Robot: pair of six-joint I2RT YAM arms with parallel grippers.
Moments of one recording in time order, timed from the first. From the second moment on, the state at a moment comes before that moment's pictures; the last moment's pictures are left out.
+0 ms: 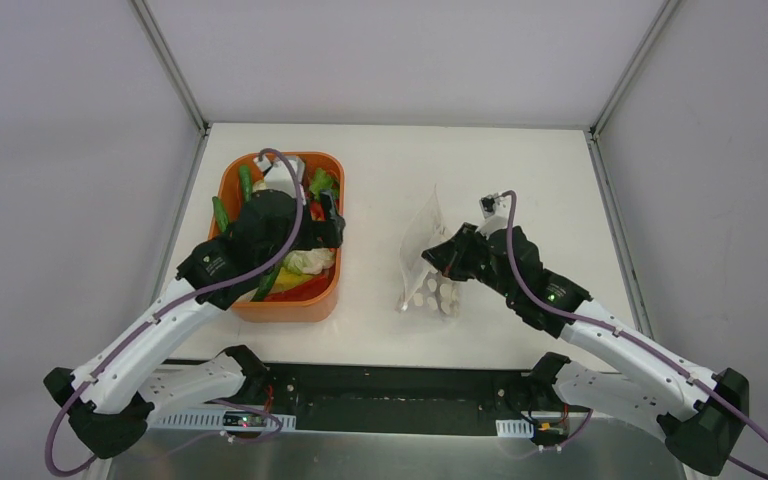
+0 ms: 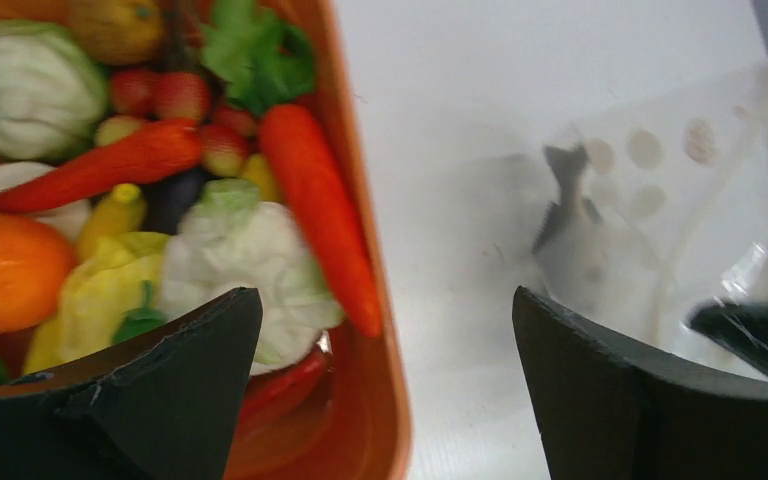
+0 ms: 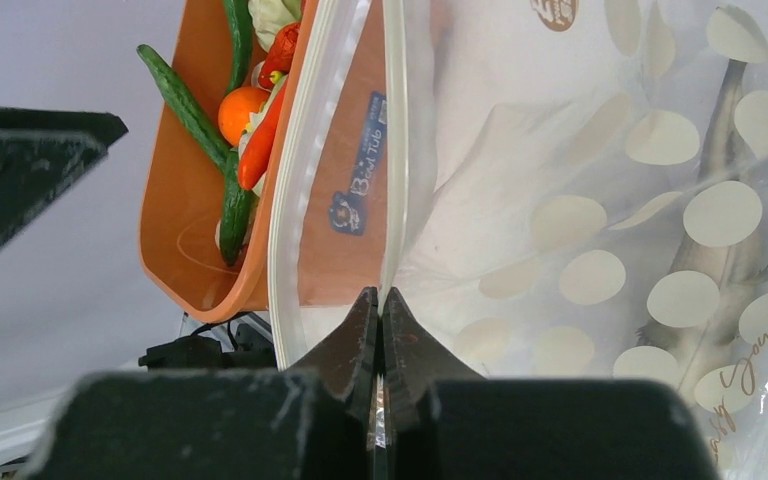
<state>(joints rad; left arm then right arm) -0.79 0.93 1.10 -0.63 -0.41 -0.48 0.84 0.88 0.72 -0.20 0.07 0.86</state>
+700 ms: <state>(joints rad) -0.20 1.37 1.34 -0.68 -0.24 -0.37 0.84 0.91 0.72 -0.25 0.06 0.87</state>
